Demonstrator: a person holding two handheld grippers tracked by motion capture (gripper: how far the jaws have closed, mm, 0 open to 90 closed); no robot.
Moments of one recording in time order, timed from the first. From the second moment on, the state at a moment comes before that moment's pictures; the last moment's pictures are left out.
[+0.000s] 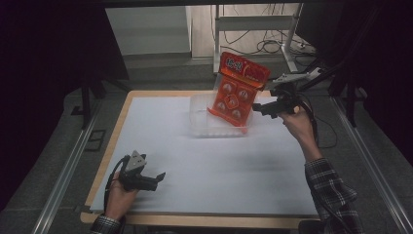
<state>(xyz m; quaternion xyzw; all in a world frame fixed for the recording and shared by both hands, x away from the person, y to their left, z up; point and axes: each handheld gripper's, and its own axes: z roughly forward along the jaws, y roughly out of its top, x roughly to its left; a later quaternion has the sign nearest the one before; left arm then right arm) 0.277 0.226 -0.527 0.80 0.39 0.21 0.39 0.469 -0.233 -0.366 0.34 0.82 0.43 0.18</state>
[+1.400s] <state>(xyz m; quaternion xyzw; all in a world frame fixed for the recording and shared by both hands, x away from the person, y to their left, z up) 0.276 0.226 -0.526 0.80 0.39 0.22 0.40 0.407 -0.237 -0.414 0.32 0.82 0.43 0.18</state>
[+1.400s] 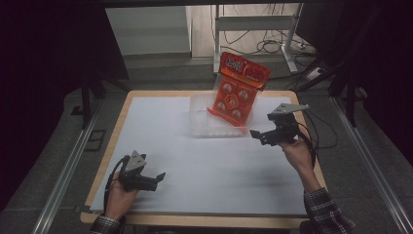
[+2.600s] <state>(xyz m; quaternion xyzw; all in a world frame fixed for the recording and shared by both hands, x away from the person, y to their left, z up) 0.276 0.225 -0.526 0.81 0.39 0.22 0.39 0.358 -0.239 -0.455 0.31 0.84 0.42 0.14</state>
